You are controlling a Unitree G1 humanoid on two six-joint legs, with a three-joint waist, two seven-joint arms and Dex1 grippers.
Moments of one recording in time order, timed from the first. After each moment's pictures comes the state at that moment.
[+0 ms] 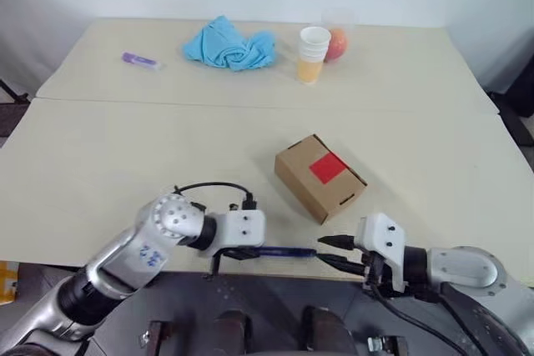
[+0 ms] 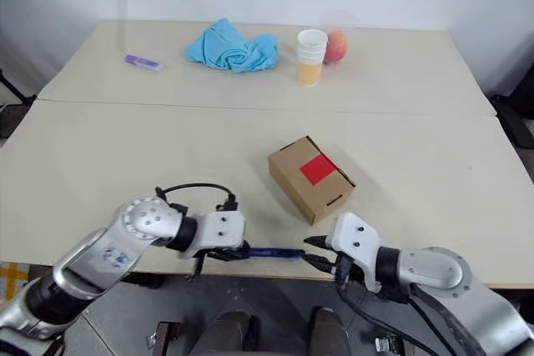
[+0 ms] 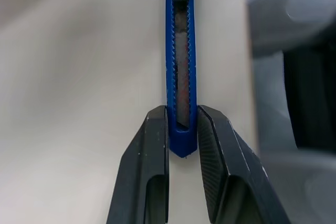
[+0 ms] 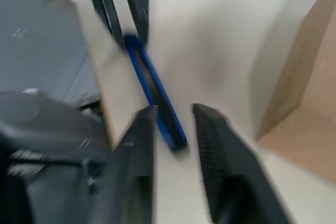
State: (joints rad) left arm -0.47 0.74 -0.50 -0.59 -0.01 0.86 -1.02; right arm 0.09 -0.84 0.07 -0.78 0.47 0.60 0.70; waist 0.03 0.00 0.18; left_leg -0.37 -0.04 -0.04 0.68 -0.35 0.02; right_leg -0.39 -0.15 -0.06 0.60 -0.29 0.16
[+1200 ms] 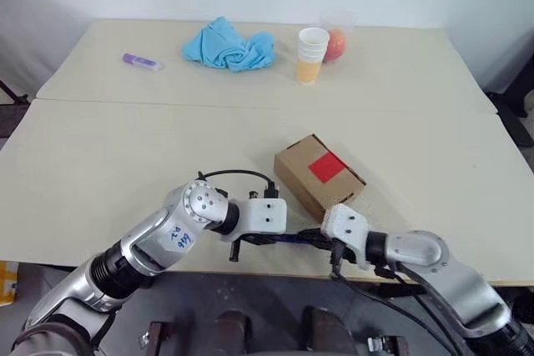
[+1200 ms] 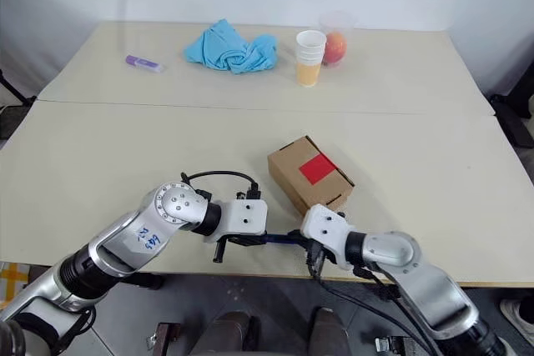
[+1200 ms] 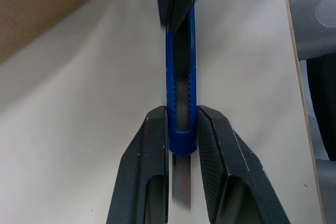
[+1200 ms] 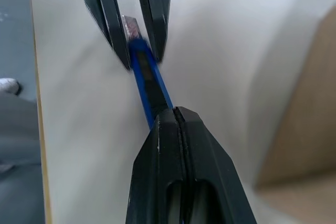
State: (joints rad) left arm -0.62 0.67 -0.61 -0.46 0.03 0.81 -1.00; right arm -0.14 -0.68 0.31 -0.52 0.24 0.53 0.74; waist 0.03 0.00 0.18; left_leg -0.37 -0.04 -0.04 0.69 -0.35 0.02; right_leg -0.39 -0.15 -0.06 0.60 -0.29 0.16
